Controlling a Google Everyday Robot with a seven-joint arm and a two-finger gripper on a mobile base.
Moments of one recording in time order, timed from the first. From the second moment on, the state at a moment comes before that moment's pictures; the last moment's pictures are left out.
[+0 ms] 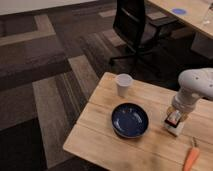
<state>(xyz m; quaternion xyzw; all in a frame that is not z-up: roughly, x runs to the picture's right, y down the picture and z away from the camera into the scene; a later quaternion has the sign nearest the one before) 0.373 0.143 0.719 -0.13 0.30 0.84 0.43</state>
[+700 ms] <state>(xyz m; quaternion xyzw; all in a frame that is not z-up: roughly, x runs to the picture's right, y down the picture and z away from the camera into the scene) 0.382 0.167 0.739 -0.15 0.27 0.83 0.46</state>
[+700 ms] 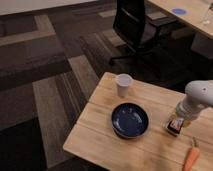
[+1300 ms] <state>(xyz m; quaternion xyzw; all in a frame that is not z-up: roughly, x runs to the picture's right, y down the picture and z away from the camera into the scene) 0.381 0.166 0.739 -0.15 0.27 0.83 0.46</state>
